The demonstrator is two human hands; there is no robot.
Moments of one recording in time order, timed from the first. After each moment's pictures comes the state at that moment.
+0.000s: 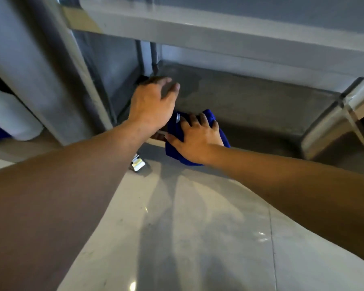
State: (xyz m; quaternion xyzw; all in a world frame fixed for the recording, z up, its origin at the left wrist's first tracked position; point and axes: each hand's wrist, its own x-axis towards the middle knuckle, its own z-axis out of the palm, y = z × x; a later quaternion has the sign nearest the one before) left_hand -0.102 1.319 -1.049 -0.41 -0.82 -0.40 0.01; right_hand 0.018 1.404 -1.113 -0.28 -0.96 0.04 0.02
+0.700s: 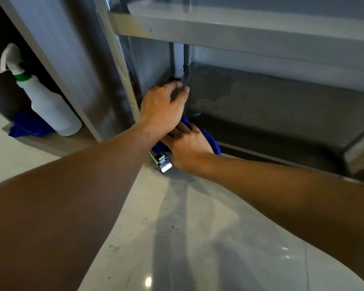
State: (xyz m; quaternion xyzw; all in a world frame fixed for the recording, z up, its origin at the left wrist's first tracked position) left_hand -0.134 1.284 -1.049 -0.39 -0.83 -0.39 0.02; right_hand -0.040 1.345 -1.123 -0.04 -1.00 0.02 0.08
